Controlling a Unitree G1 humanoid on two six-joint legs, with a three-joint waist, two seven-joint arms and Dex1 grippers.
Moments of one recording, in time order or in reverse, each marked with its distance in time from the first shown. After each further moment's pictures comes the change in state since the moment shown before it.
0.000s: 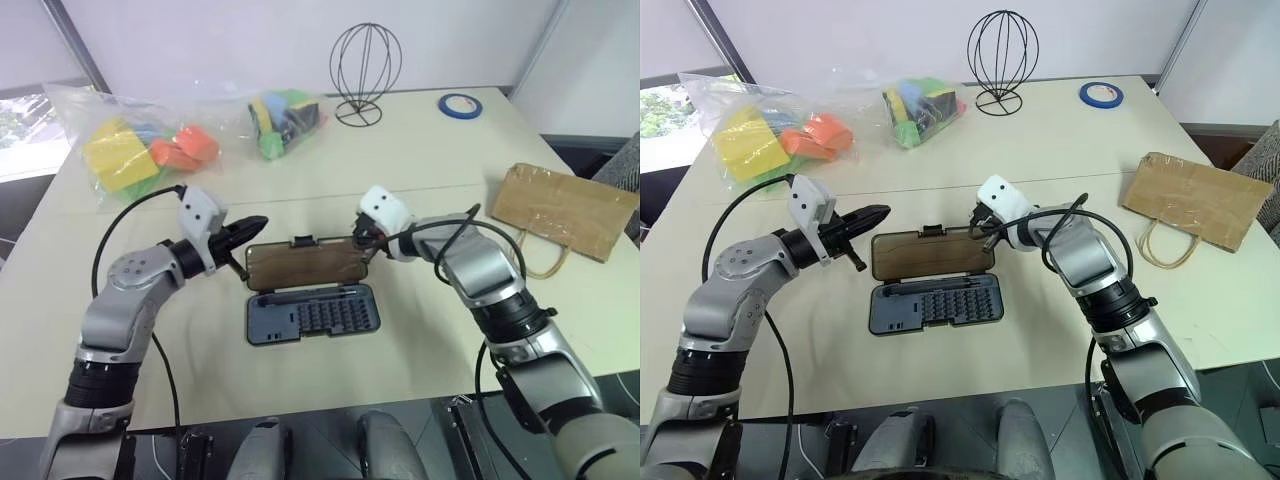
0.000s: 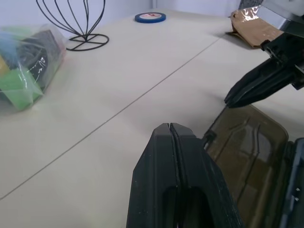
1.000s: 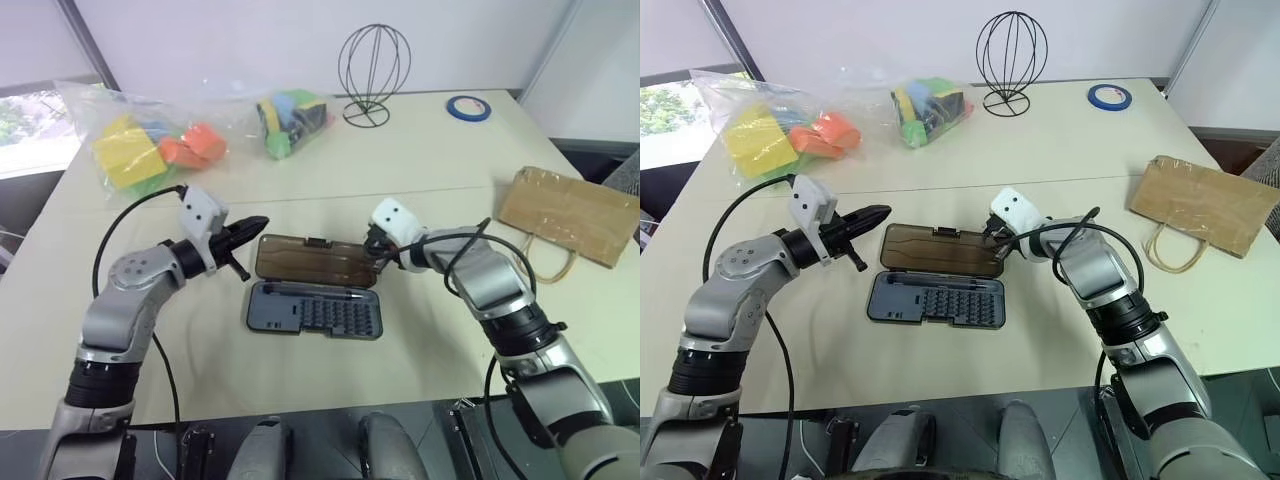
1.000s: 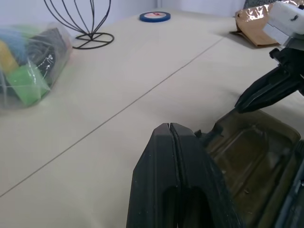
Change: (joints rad) left arm -0.002 -0.002 -0.006 -0.001 0.001 0.000 0.002; right arm 0.072 -0.012 -0.038 -0.034 -0.016 0.024 -0.001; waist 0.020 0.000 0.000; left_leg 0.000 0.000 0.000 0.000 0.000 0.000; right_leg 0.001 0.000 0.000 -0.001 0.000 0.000
